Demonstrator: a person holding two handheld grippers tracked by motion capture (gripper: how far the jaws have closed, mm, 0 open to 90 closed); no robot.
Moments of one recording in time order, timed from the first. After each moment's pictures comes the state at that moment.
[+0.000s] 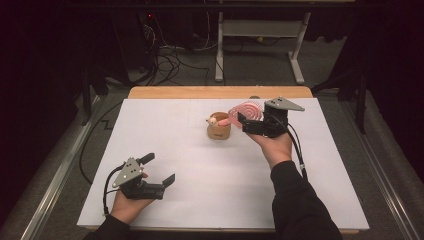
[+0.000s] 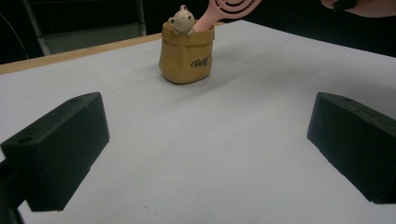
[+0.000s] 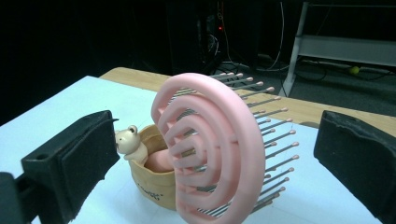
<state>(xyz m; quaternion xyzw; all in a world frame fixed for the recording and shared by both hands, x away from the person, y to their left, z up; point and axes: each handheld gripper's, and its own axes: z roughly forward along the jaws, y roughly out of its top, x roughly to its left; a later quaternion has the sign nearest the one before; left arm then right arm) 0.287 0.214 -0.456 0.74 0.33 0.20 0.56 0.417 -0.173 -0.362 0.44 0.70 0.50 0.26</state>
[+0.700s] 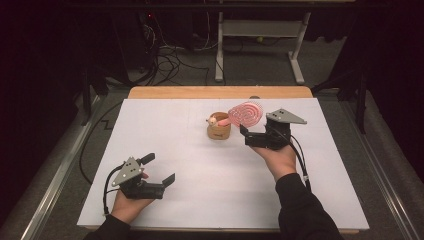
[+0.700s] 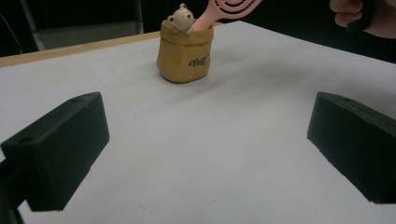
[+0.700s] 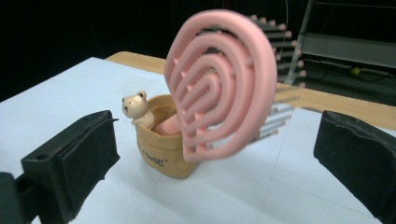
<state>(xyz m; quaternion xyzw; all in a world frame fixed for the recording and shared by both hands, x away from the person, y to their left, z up) 0.288 0.215 -0.457 0.74 0.33 0.18 0.56 0.391 -0.180 -0.379 0.43 0.71 0.49 0.27</state>
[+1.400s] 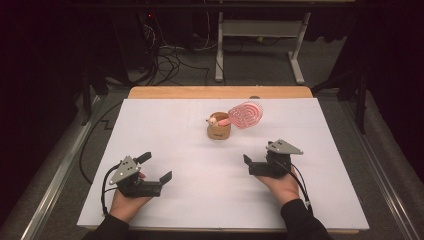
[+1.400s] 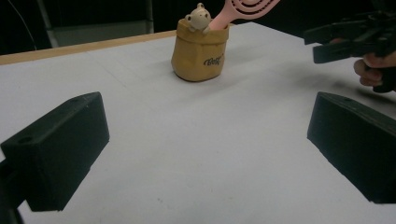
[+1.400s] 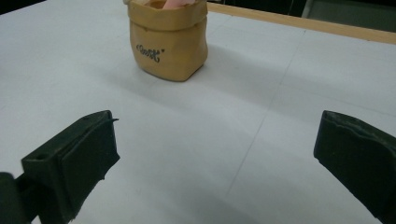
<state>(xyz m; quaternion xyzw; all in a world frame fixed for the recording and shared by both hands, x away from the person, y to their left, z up) 0.291 0.223 -0.459 0.73 0.35 0.19 0.56 0.355 -0.199 -0.456 0.43 0.74 0.45 0.25</state>
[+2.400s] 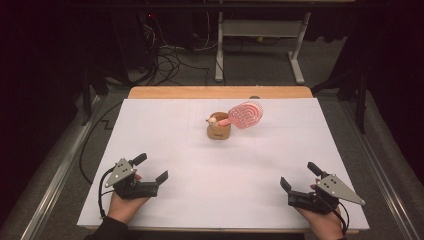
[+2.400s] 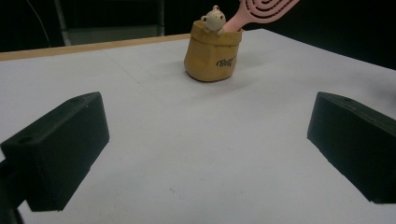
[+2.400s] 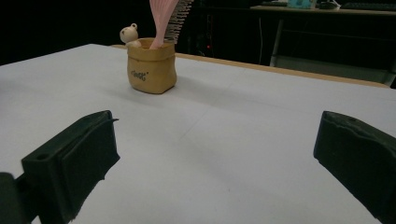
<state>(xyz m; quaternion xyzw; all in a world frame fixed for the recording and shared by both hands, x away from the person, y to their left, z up) 0.288 0.231 -0.467 0.71 0.37 0.20 0.56 0.261 -0.284 -0.451 0.40 0.67 0.52 0.33</state>
